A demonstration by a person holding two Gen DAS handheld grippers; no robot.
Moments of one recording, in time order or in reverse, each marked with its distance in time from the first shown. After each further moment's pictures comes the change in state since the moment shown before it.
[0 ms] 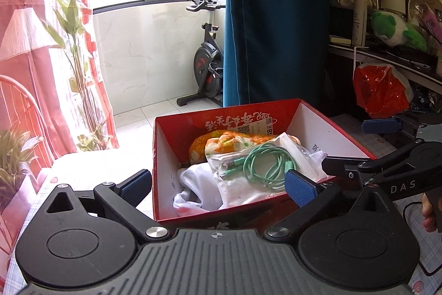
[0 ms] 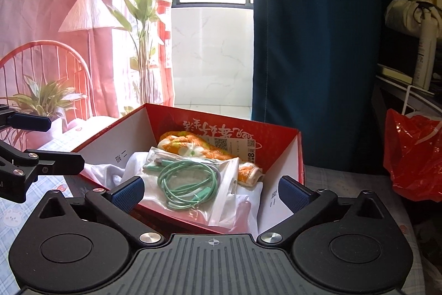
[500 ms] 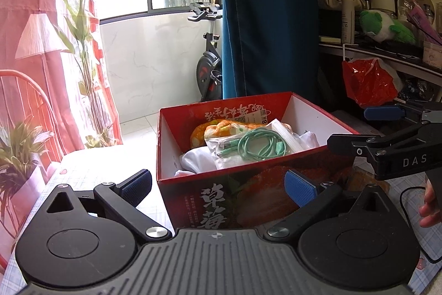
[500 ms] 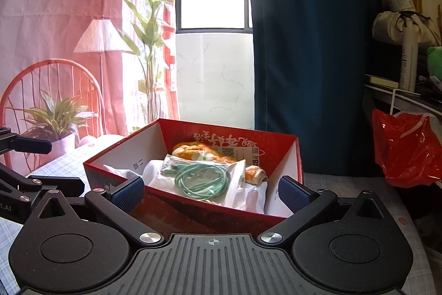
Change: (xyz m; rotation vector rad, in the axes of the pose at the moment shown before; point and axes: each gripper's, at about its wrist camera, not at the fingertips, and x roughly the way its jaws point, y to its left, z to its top) left arm -0.038 -0.012 -0.041 0.020 -0.049 0.013; right arm -0.046 0.011 -0.033 0.029 -0.114 0.026
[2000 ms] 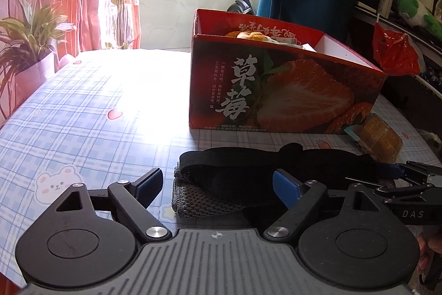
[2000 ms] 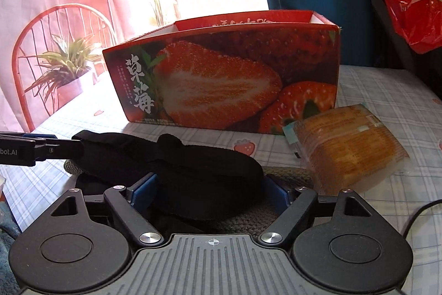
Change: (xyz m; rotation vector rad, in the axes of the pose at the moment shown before) left arm 0.003 0.025 -0.098 -0.240 0.211 0.022; right arm -0.001 0.021 -0.124 0.138 0.246 0.090
